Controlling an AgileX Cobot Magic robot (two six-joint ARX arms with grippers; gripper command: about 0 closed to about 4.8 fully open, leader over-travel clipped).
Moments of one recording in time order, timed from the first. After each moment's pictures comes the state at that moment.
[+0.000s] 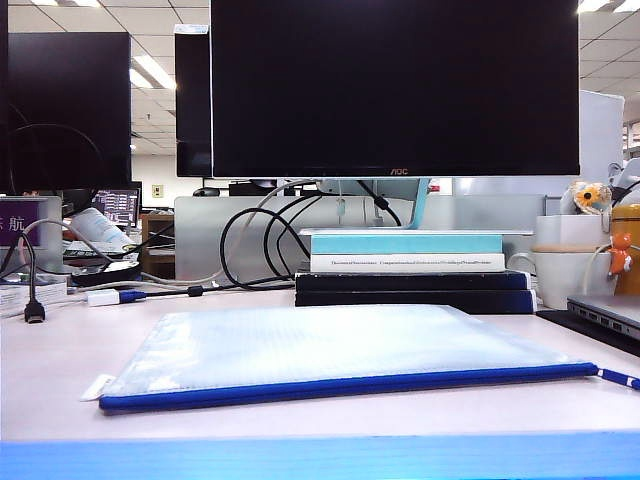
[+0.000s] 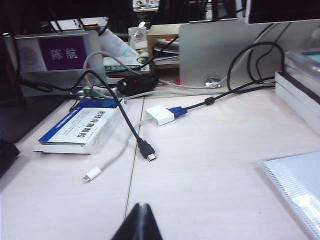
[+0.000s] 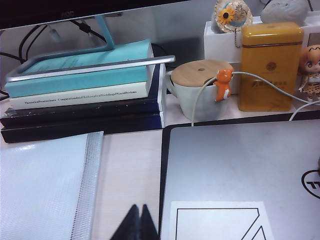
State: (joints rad) left arm -0.15 0.01 0.01 -0.02 -0.16 0.09; right arm 0.17 0.01 0.01 -0.07 0.11 0.15
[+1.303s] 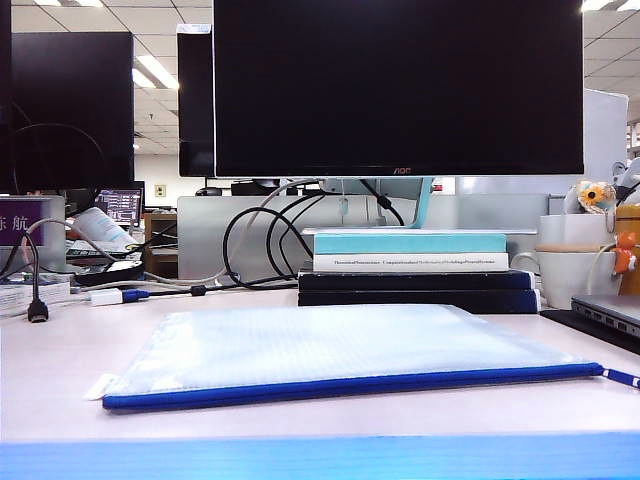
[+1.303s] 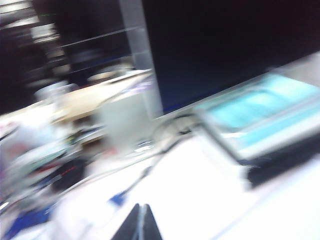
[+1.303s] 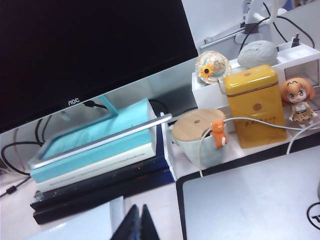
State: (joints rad) left arm -0.18 0.75 0.71 -0.02 0.19 0.28; right arm 0.17 0.07 0.20 -0.08 0.20 0.36
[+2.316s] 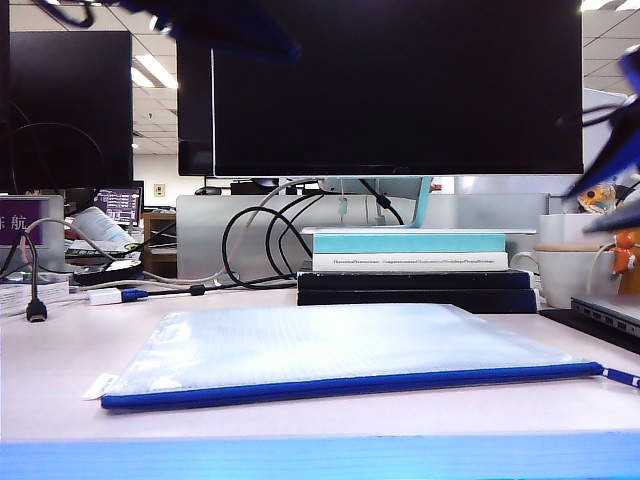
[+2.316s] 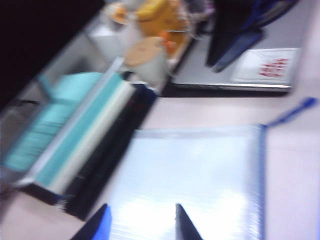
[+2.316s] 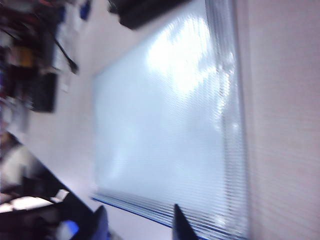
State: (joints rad) left arm -0.74 1.09 0.74 0.04 0.22 0.57; right arm -0.18 1.43 0.86 -0.47 -0.96 0.21
